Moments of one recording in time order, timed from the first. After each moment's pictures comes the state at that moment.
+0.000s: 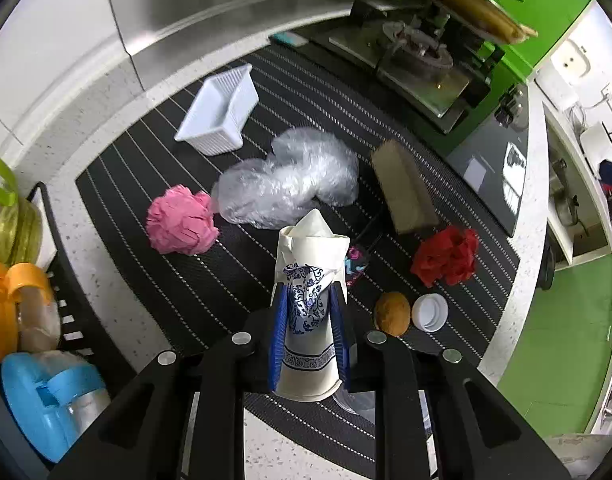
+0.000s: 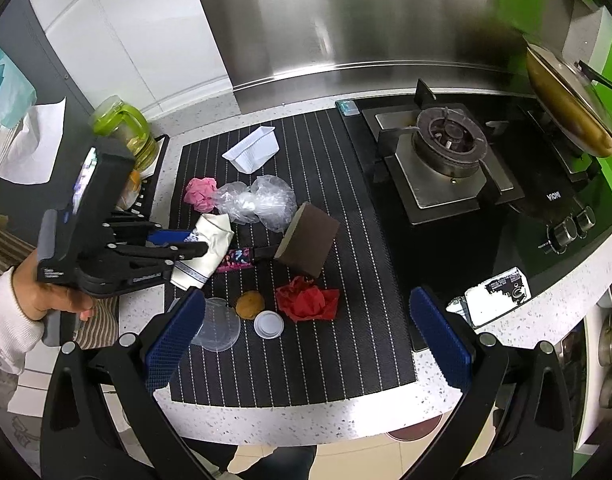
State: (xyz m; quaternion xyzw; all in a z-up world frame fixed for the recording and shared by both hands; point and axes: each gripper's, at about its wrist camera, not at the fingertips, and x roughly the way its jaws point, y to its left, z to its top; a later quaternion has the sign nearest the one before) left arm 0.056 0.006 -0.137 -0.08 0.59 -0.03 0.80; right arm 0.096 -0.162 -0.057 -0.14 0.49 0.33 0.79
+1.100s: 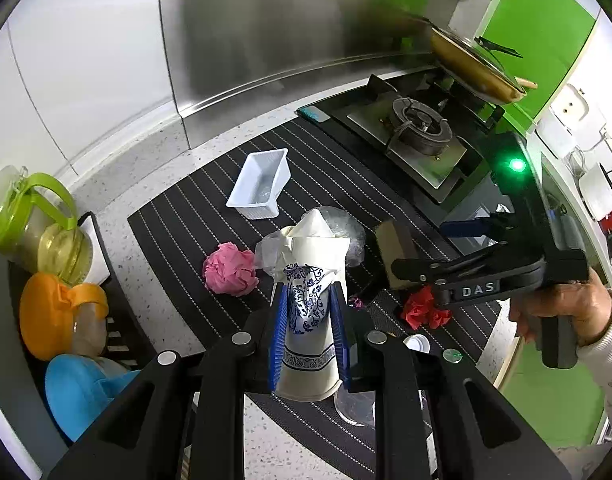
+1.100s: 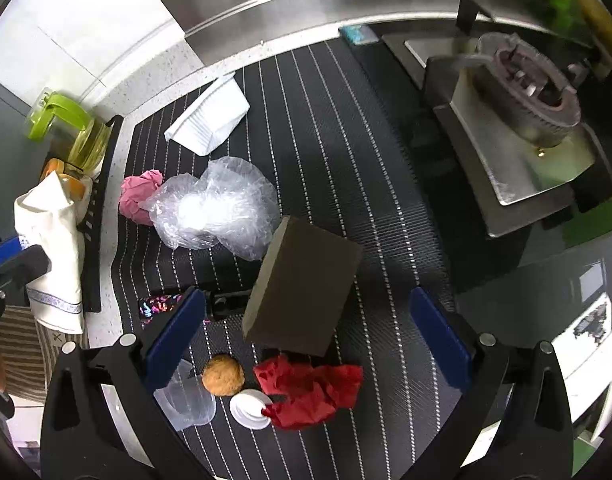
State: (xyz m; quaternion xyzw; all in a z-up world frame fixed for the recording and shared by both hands) left arm 0.044 0.023 -0.080 -0.10 0.52 0.02 0.85; right arm 0.181 -0.090 -0.175 -0.11 0.58 0.33 0.73
